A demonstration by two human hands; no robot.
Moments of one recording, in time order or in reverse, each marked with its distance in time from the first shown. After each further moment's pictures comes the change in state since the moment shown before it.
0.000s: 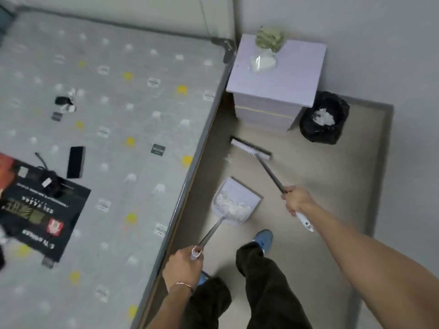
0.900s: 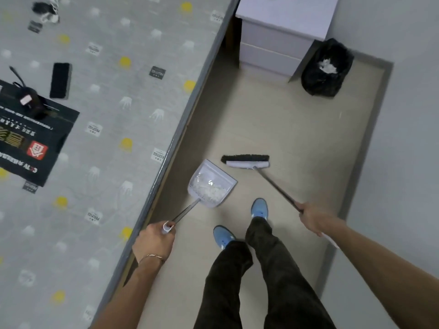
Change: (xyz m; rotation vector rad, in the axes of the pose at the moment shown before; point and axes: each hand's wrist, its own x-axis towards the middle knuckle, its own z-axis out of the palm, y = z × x) left_hand -0.063 -0.213 0.071 0.002 0.080 -0.049; right_hand -0.140 0.230 0.103 -0.802 -0.095 0.007
